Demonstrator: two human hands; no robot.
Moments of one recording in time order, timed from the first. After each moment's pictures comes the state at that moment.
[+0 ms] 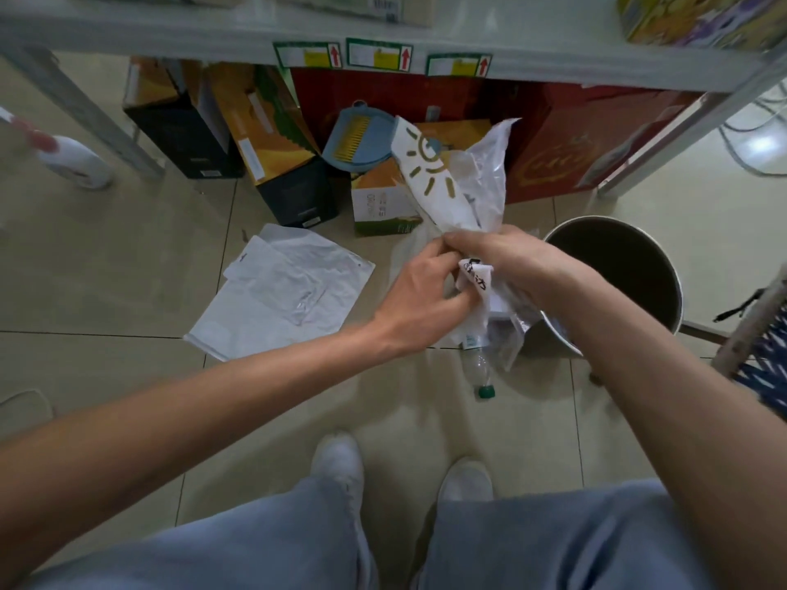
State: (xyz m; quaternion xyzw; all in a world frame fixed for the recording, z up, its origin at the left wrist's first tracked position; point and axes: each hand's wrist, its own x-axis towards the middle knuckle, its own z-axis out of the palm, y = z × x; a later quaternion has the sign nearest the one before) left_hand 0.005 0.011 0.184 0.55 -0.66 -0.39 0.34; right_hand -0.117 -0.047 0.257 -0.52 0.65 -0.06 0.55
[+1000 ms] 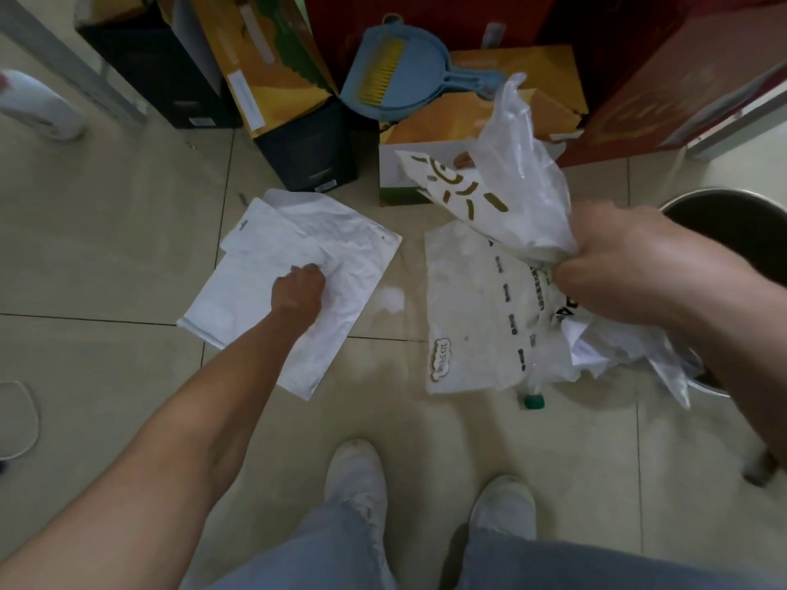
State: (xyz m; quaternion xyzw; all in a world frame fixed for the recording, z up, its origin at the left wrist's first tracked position) left_hand 0.192 -0.010 -0.098 0.75 -0.61 -0.13 -0.22; right_hand -0.100 -0.073 0.228 -0.66 0.65 0.20 0.32
